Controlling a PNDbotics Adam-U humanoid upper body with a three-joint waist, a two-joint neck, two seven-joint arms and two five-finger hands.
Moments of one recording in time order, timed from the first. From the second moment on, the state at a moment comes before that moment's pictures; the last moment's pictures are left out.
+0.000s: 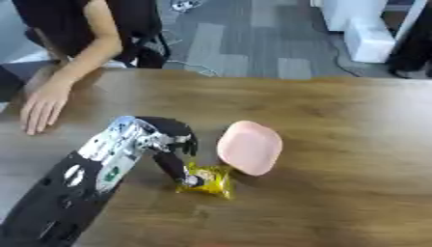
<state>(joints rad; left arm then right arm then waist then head) -0.45 0.44 -0.38 -1.60 -1.01 0.00 -0.90 -0.25 -0.28 0.01 -1.99 -0.17 -0.53 0.18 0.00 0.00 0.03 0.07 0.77</state>
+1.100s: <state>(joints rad) -0.46 0.36 -0.42 -1.49 -1.16 -0.07 -0.88 -0.25 -0.28 0.01 -1.99 -0.18 -0.53 0.18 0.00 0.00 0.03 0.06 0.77</state>
